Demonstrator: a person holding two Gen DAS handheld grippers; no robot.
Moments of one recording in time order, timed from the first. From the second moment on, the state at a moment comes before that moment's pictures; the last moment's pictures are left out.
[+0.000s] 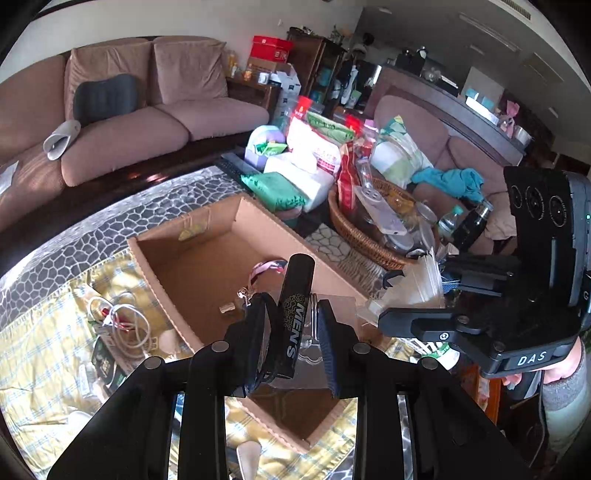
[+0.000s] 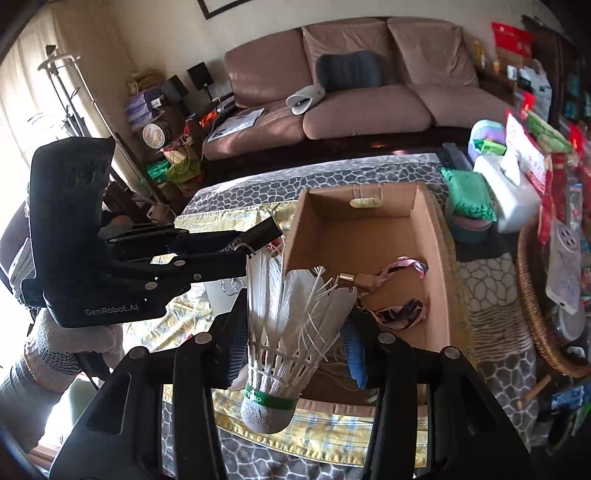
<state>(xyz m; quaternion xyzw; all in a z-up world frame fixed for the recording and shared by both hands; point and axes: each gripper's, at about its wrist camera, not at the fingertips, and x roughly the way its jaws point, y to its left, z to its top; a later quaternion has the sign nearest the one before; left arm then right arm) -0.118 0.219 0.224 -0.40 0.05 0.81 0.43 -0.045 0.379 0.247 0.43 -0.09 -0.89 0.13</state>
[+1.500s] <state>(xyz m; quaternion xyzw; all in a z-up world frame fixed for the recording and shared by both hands) -0.181 0.252 0.127 -0.48 0.04 0.81 0.34 -0.125 0.420 0.124 0.50 -0.02 -0.87 0.02</state>
